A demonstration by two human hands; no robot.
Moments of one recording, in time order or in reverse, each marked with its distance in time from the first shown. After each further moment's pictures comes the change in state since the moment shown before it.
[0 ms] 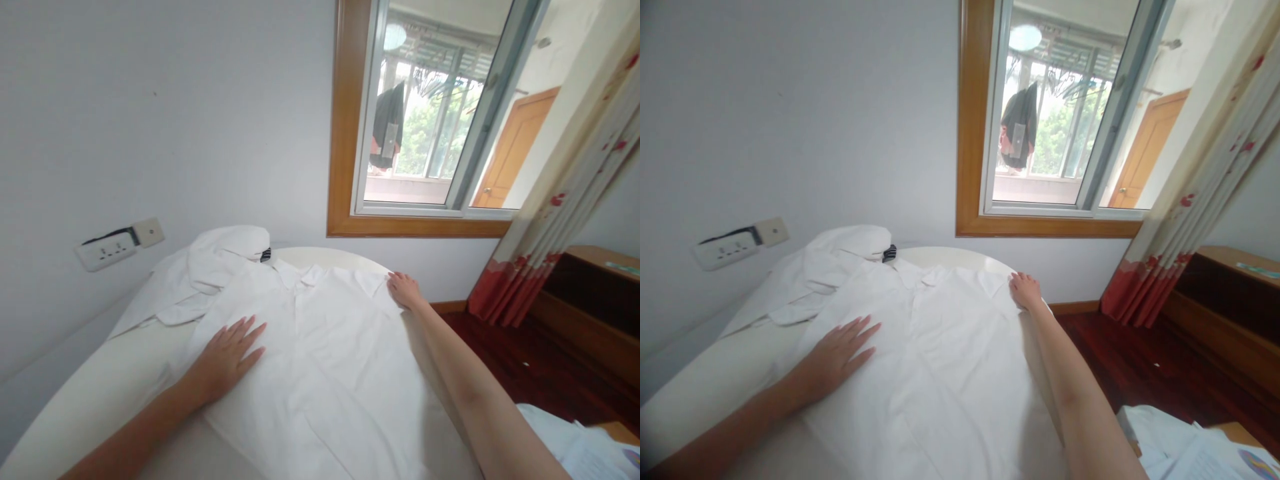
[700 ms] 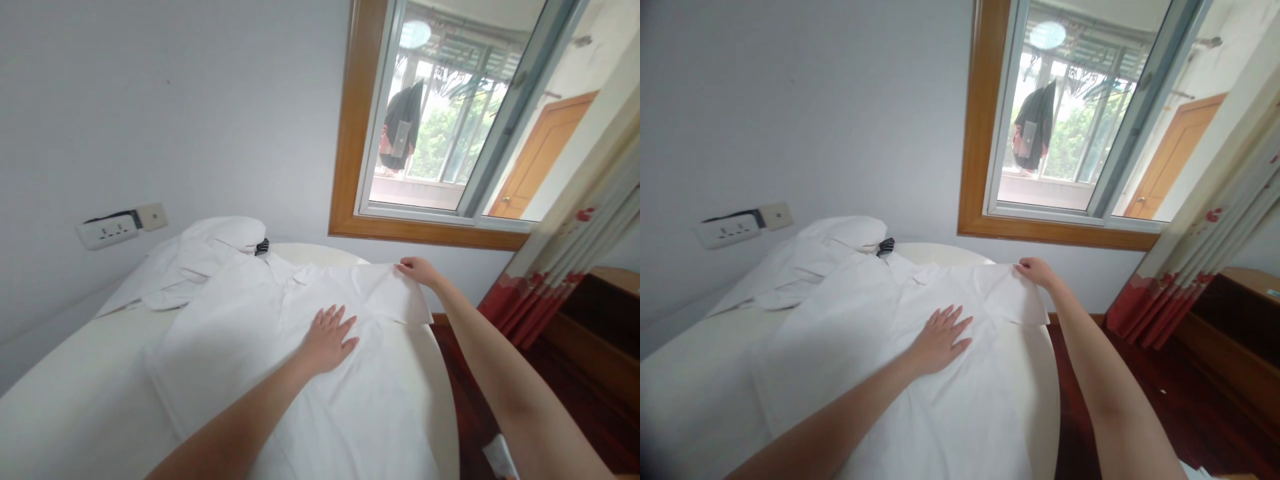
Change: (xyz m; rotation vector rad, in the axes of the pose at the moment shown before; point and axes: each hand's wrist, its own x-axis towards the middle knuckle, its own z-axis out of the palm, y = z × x) left_hand 0.107 0.210 0.011 -0.316 -0.069 0.116; right_hand 0.051 0.046 -0.087 0.142 -0.030 -0.286
